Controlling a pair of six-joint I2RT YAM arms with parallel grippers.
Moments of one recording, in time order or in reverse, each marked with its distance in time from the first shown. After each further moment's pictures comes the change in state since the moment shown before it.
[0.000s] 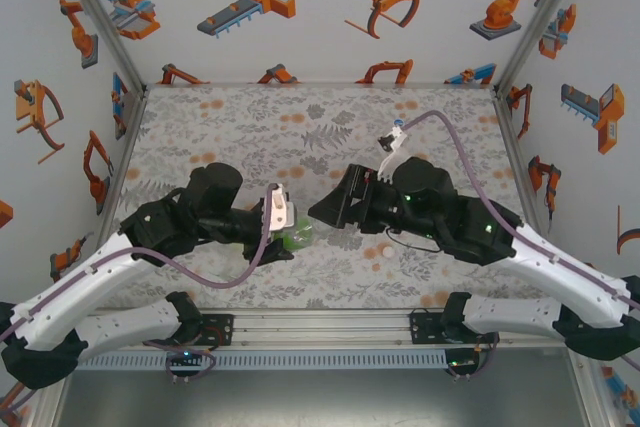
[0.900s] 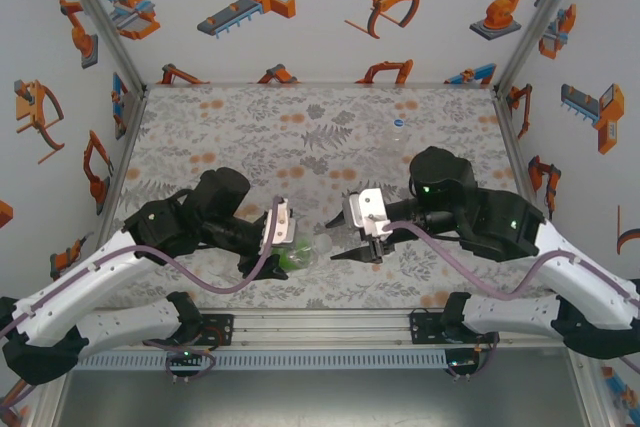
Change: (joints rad) left arm -0.029 0.023 0.015 -0.137 0.116 0.053; right arm 0.000 0.028 0.144 -0.121 -0.639 -1.469
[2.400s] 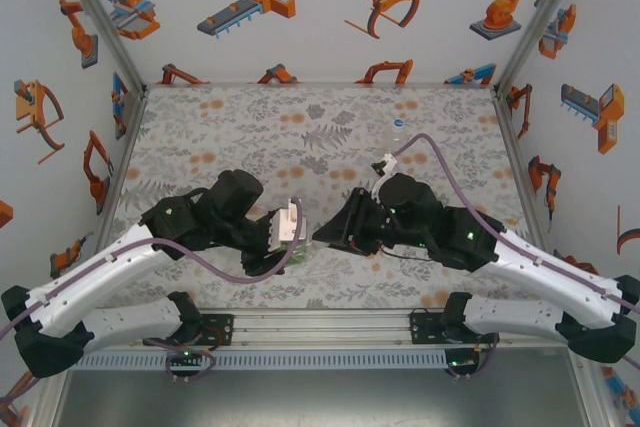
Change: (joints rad) left arm -0.001 0.060 -0.027 -0.035 -0.162 -0.005; right arm 0.000 -0.038 -0.324 0.143 0.504 1.857
